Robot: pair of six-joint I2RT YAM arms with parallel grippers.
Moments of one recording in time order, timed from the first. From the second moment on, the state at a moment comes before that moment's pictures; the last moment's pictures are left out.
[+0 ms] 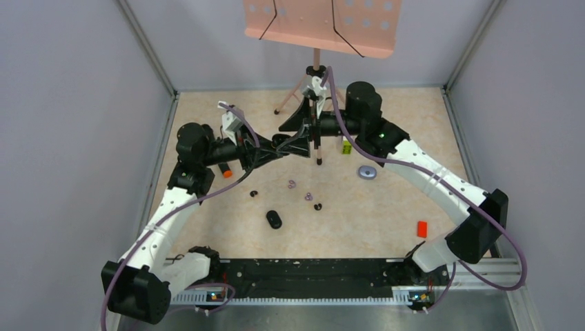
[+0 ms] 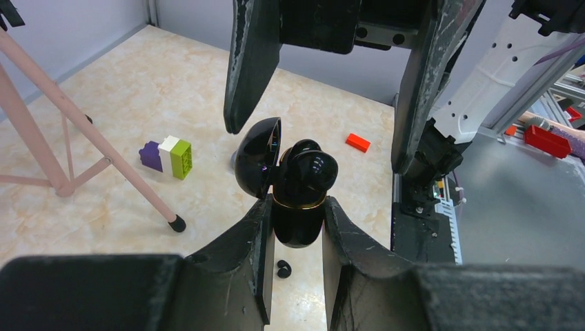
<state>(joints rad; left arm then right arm) -0.24 1.03 0.87 0.24 1.09 -0.27 0.72 1.46 1.44 -0.03 -0.84 0.07</state>
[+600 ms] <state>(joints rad) -0.24 1.02 0.87 0.23 1.10 -0.25 0.72 1.50 1.44 -0.05 -0.76 0.12</state>
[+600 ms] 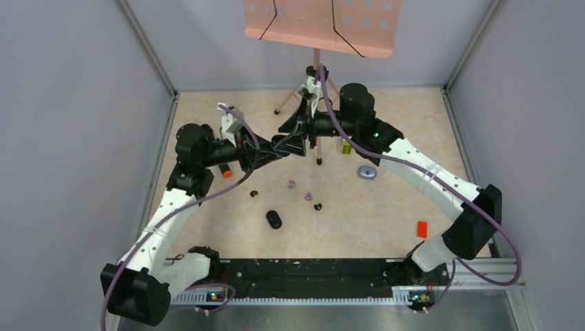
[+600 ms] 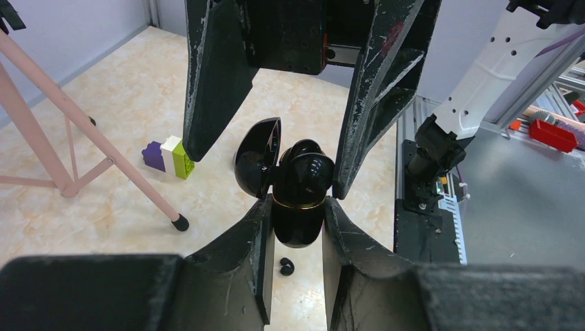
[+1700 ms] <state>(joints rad) -0.24 1.00 0.86 0.18 1.11 -0.19 0.68 1.54 1.44 -0.12 -0.91 0.16</state>
